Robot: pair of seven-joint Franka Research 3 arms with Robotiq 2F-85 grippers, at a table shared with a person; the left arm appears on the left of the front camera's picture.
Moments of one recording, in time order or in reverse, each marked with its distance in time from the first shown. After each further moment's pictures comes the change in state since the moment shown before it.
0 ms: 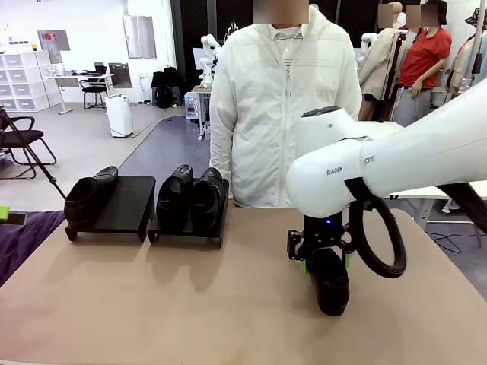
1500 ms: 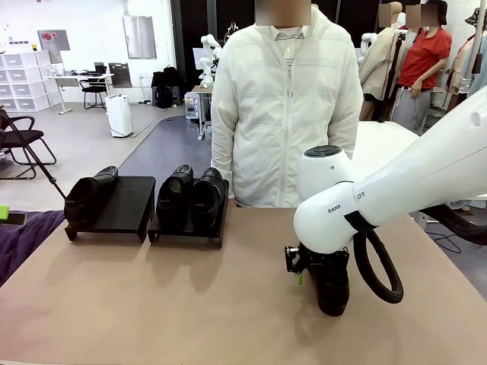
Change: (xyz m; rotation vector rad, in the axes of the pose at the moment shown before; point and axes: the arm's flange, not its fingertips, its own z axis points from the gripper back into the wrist) left arm 0.000 0.000 0.000 0.001 -0.001 0.000; right arm 0.025 0.002 -0.074 0.081 -0.059 -0.131
